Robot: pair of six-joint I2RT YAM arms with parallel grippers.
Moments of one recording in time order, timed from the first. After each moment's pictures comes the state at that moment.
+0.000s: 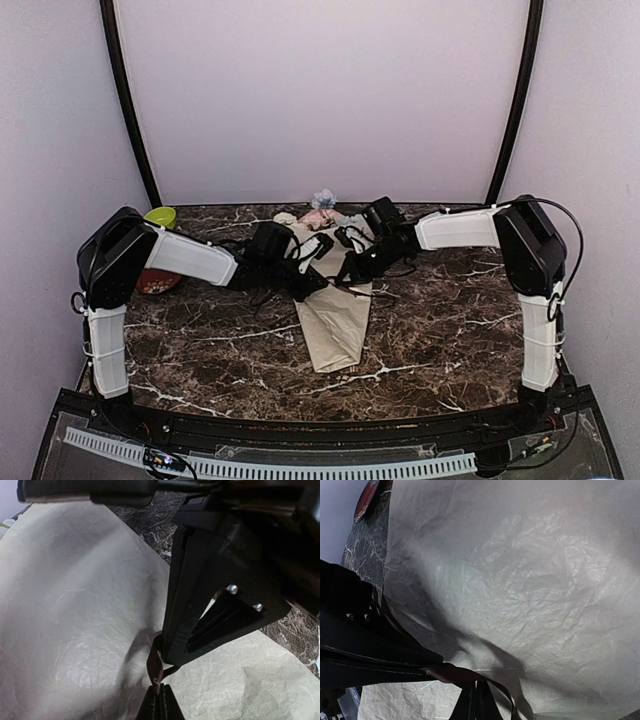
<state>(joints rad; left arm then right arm) -0.73 2.02 1.21 0.16 0.30 0.09 0.64 2.09 1.48 -0.37 -0.52 0.26</state>
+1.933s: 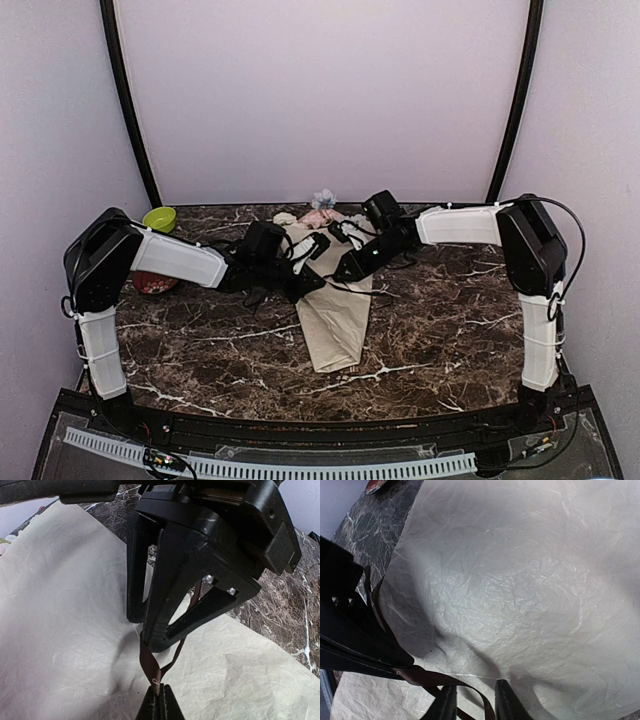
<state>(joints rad) -0.73 1.94 1.13 0.19 0.33 0.13 0.63 2.09 1.53 -0.42 -0.50 -0.03</state>
